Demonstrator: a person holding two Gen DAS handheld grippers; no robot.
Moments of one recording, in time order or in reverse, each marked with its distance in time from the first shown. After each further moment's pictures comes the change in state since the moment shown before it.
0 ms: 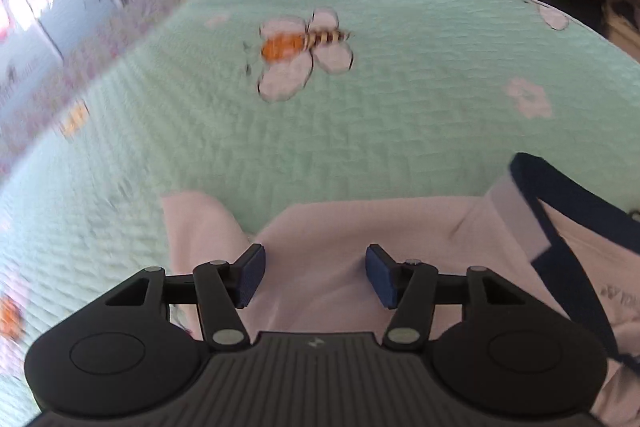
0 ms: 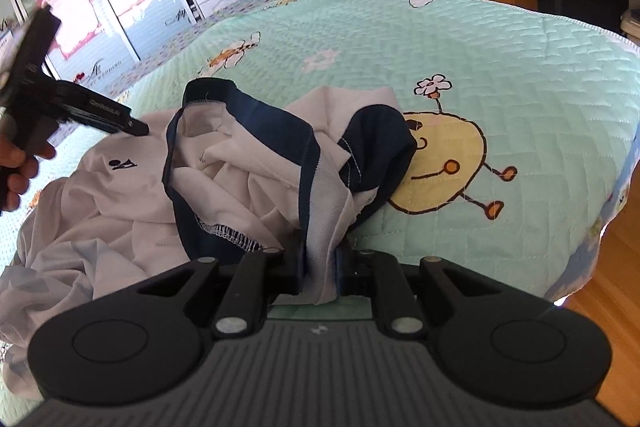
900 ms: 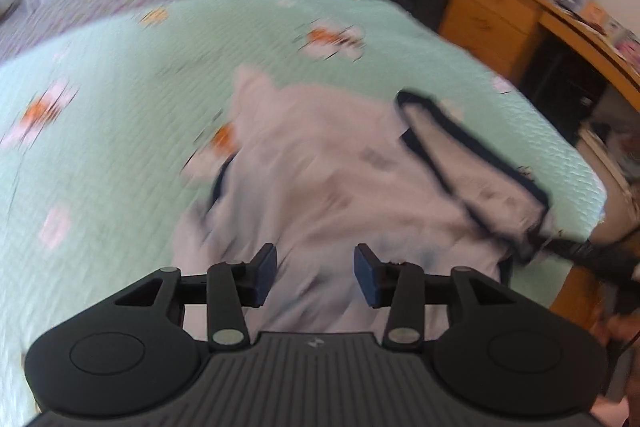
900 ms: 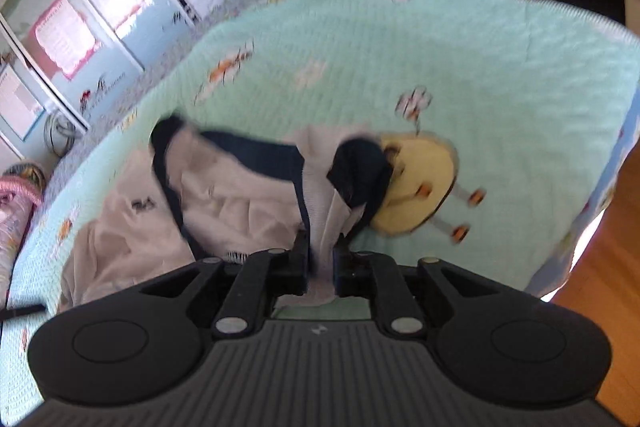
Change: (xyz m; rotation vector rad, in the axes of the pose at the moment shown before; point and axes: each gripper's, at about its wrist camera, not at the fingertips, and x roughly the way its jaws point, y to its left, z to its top) left arm -0.176 -0.014 -0.148 -0.326 -0.159 -0.111; right arm -0.012 -0.017 0.036 0.099 0.111 0.059
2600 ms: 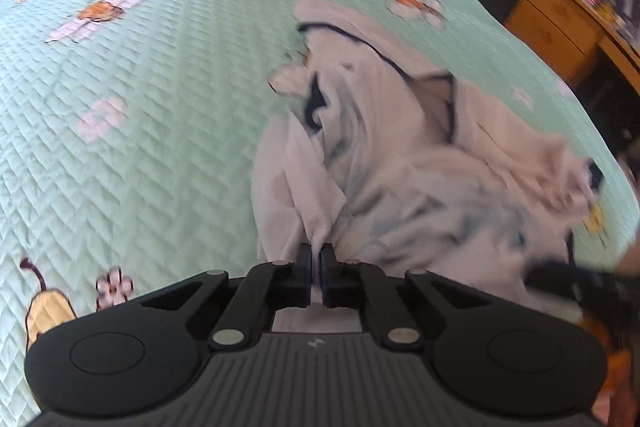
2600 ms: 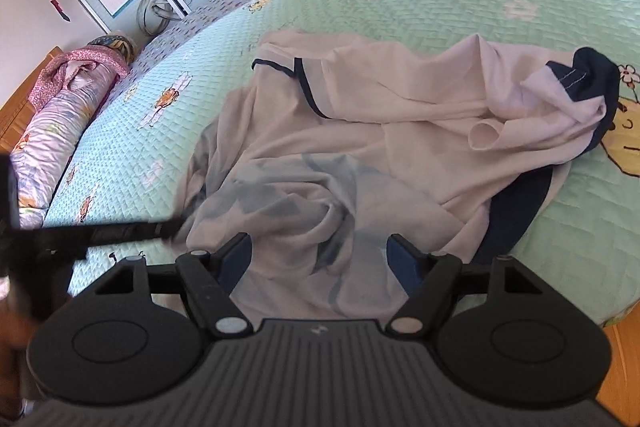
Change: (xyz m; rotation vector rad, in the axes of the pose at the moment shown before) left arm 0.001 0.072 -0.072 -0.221 0.112 0.058; right arm -0.010 0.129 -0.045 -0.257 0.229 0.233
